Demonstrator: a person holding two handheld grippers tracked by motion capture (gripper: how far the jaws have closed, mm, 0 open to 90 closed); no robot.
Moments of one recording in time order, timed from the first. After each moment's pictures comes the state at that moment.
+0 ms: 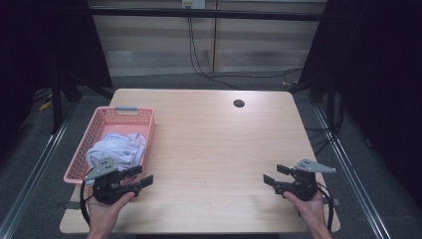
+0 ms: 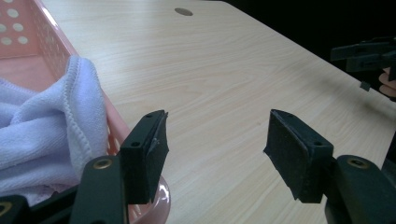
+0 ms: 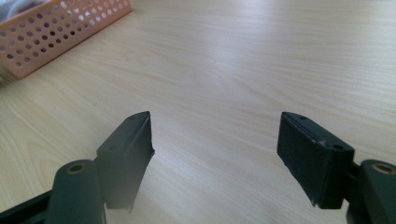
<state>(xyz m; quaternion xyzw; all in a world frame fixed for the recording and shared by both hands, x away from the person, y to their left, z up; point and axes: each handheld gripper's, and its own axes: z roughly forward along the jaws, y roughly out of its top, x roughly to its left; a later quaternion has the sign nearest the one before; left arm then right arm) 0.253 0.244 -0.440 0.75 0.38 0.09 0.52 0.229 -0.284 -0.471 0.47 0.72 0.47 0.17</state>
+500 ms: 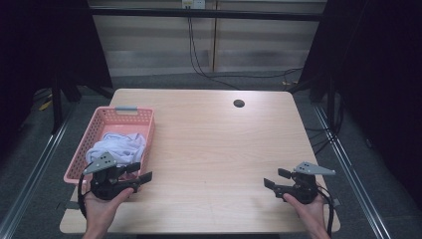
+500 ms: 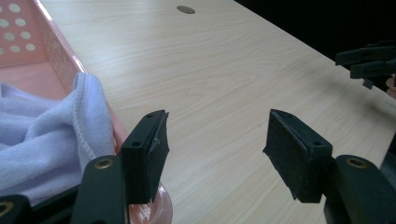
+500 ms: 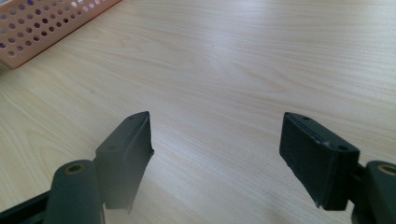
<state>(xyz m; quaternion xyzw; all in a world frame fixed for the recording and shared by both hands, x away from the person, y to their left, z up) 0.256 0.244 -0.419 0.77 0.38 0.09 0.51 0.222 -0.283 -0.472 0.48 0.73 0.46 0.16</state>
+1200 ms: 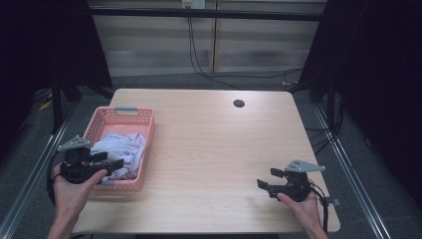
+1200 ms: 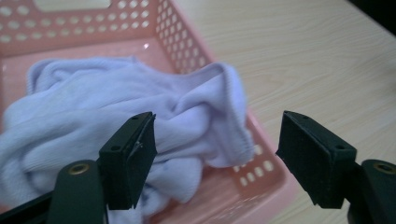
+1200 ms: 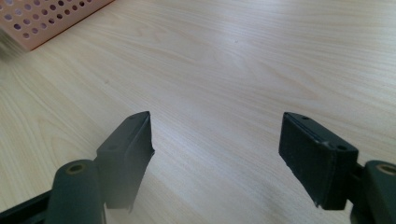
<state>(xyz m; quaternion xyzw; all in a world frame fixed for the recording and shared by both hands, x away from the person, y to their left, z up) 0.295 0.307 -0.394 0.77 0.48 0.12 0.40 0.233 -0.268 -0.474 0.46 0.76 0.45 0.13</state>
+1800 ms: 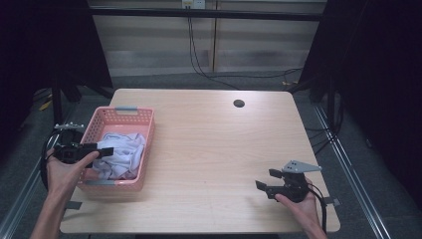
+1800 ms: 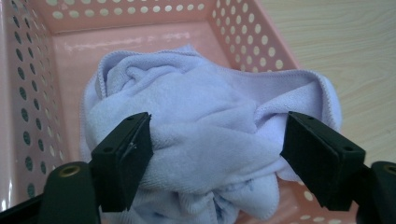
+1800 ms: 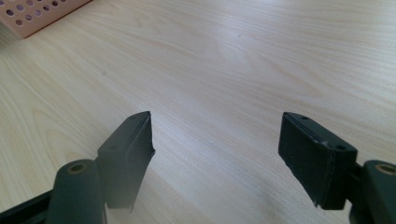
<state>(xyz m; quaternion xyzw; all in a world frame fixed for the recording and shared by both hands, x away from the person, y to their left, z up) 0.350 0.340 -0.402 0.76 0.53 0.09 0.36 0.232 -0.263 -0.475 0.45 0.77 0.43 0.14</state>
